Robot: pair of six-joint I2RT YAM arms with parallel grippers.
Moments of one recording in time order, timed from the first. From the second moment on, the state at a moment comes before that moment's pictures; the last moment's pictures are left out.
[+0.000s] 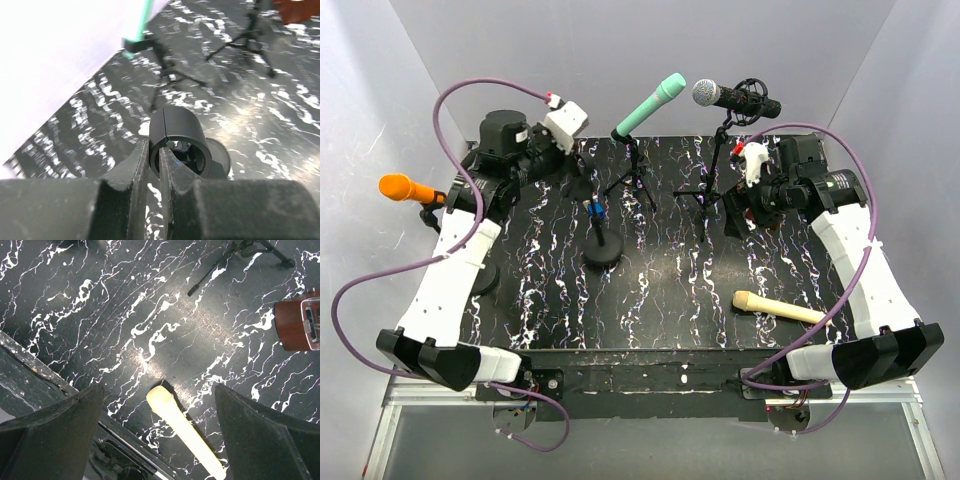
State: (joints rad) left arm -0.35 1.36 1.67 -0.72 0.32 0.41; right arm 0.27 1.32 1.52 -1.13 -0.36 -0.29
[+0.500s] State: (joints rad) left arm -0.28 1.35 1.50 -0.46 -0.05 0.43; right arm 0.27 1.36 1.58 -1.13 -0.37 -0.29
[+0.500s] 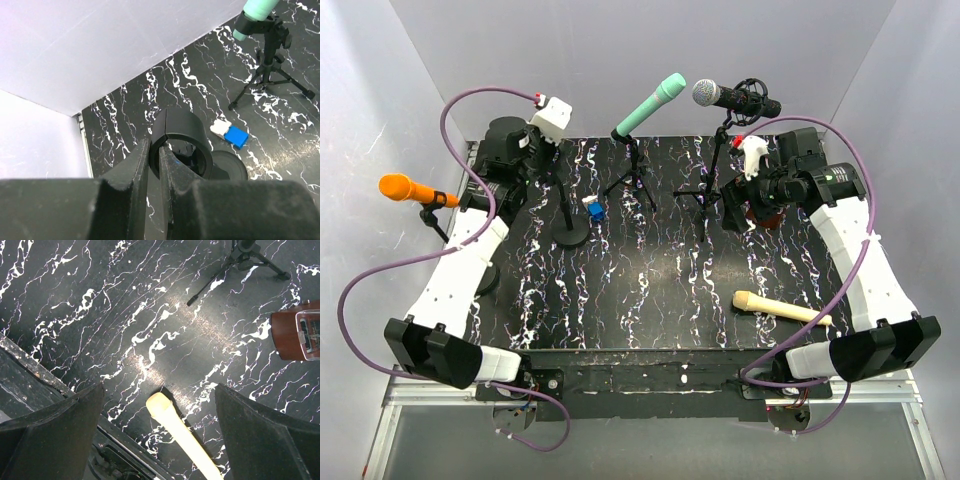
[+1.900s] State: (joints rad) left arm -0.32 1.50 1.78 -0.38 0.86 0.09; right arm 0.20 1.67 2.06 -0.64 -0.53 -0.82
